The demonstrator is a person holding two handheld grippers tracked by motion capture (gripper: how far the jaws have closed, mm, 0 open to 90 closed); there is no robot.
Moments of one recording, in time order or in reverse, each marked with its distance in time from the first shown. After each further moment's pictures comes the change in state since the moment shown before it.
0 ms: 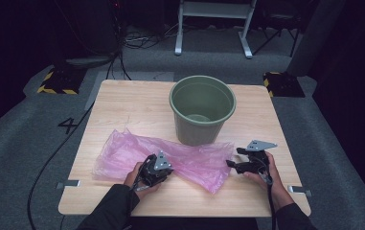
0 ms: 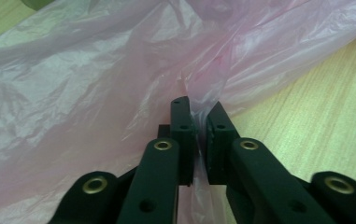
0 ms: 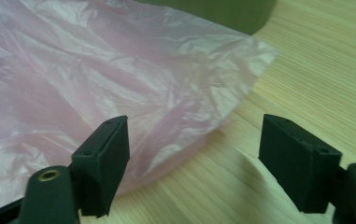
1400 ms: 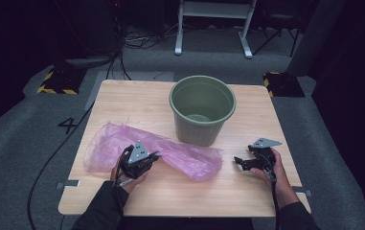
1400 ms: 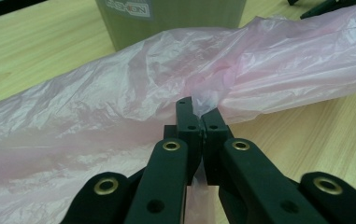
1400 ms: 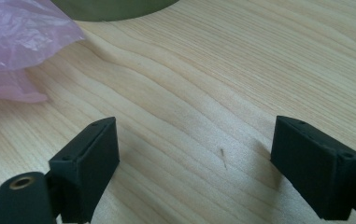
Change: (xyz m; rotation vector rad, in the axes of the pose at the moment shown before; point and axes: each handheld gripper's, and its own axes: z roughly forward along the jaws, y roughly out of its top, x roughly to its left) left arm 0.034 -0.007 -0.050 -0.242 0.082 -0.105; right arm -0.023 -0.009 -0.003 0.065 -0.150 0.039
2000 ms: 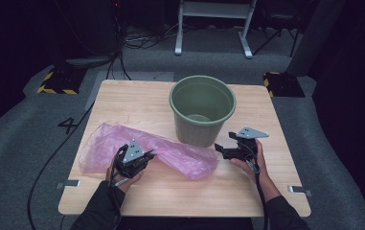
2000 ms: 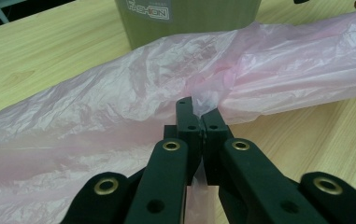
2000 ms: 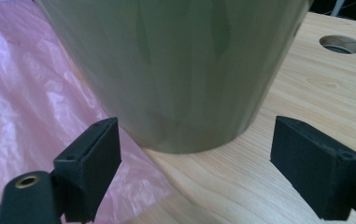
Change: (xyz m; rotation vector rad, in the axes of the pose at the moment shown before) left arm 0.007 -0.003 -0.009 -0.008 0.028 -0.010; right arm 0.046 0.061 0.015 -0.227 0.080 0.029
